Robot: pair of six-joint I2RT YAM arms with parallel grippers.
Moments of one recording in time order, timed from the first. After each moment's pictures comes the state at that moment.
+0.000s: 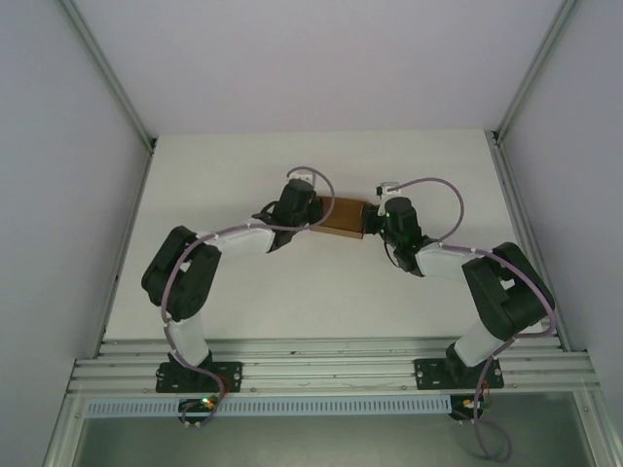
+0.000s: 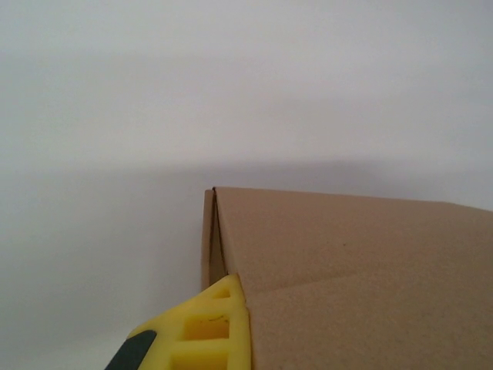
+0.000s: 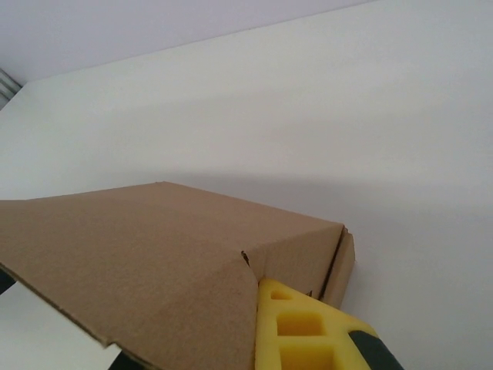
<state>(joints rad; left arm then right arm) -0.71 1.83 1.10 0.14 -0.16 -0.47 0.41 1.61 0.67 0.52 0.06 0.38</state>
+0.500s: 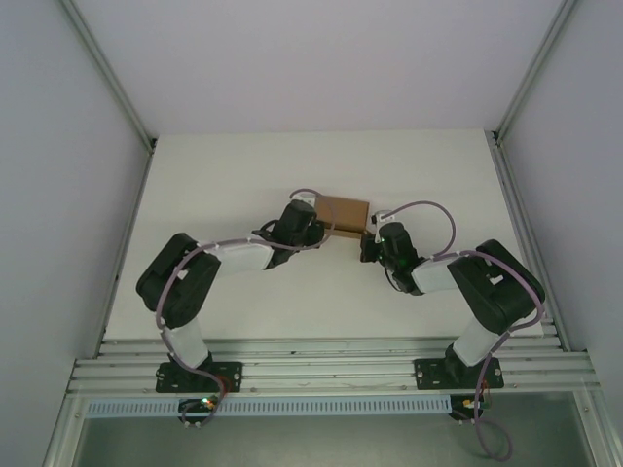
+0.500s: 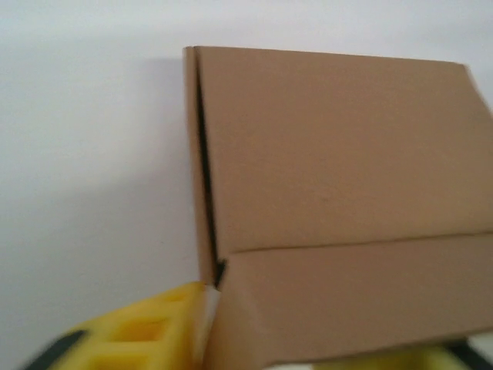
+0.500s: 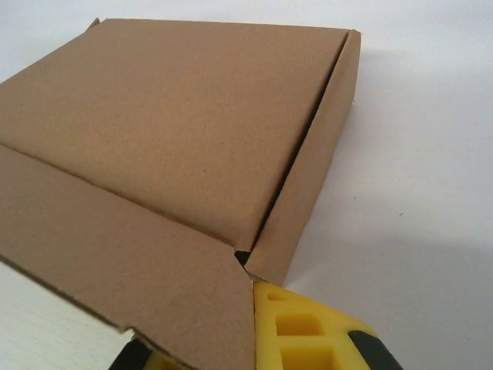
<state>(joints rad) -0.77 1.77 0.96 0.12 -0.15 -0.44 0.46 1.66 0.52 0.59 0.08 0.37</state>
